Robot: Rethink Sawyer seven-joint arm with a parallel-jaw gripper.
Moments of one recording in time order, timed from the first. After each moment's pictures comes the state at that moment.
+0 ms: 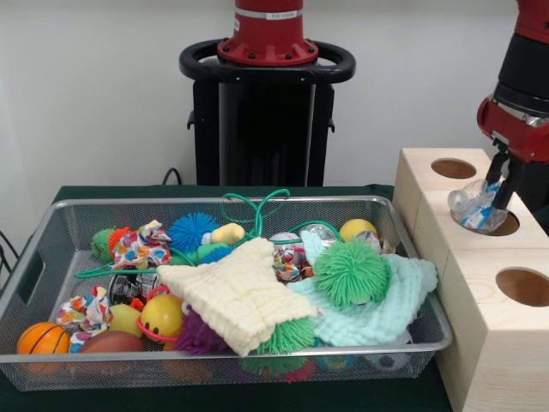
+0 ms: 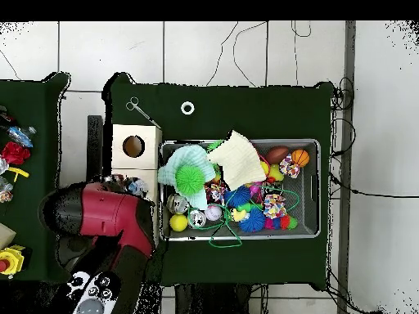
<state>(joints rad) 0.50 -0.51 -0.48 1.57 0.45 0.62 2.98</state>
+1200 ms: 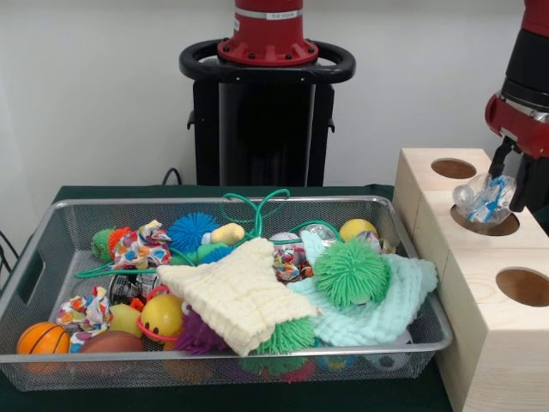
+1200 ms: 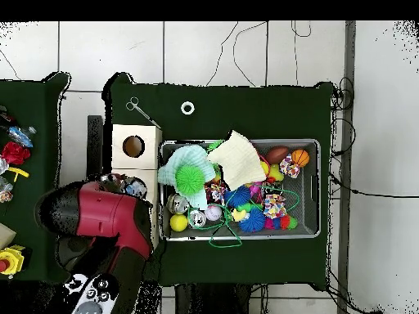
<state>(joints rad) 0.51 -0.52 -0.48 1.57 0.47 0.62 2.98</state>
